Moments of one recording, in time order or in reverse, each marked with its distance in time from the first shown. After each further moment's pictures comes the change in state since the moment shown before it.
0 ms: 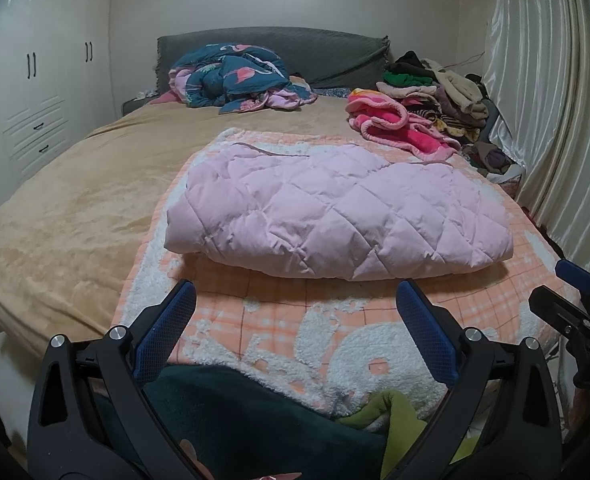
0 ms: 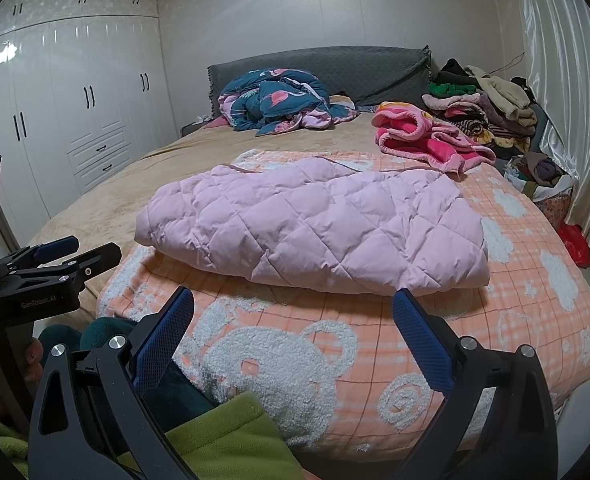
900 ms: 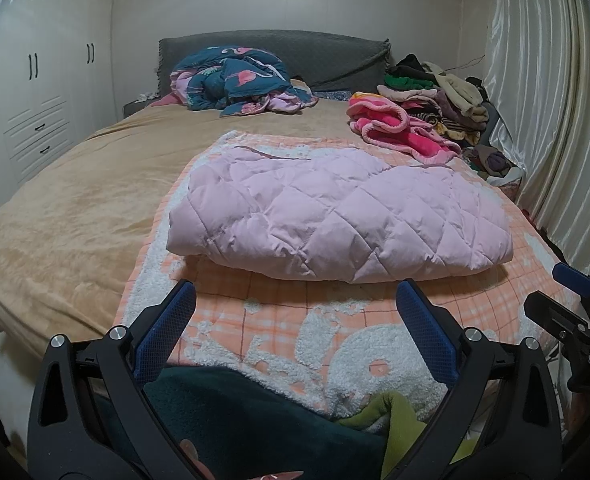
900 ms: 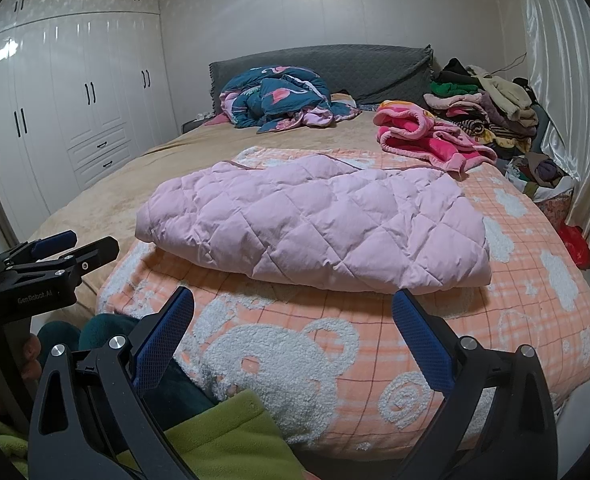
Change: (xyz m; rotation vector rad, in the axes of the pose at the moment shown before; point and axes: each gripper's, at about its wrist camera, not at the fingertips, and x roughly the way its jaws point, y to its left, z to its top) left arm -0.001 0.000 0.000 0.004 -0.008 0.003; right arm 0.001 0.002 -0.002 0.000 0.005 0.001
